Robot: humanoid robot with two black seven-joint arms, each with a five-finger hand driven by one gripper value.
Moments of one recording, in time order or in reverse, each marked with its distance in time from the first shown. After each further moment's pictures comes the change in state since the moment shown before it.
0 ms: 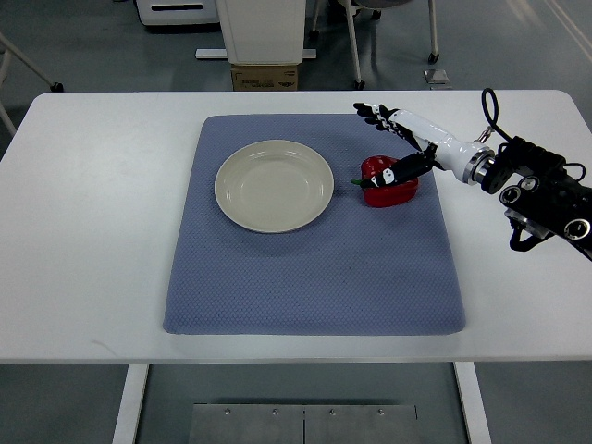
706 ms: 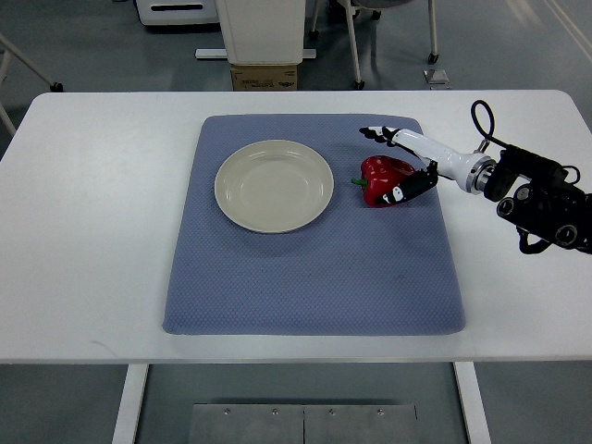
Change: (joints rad) left arm 0.000 0.000 0.000 0.000 0.000 0.000 0.000; right arm 0.053 0.025 -0.214 -0.082 -0.006 -0.076 -0.005
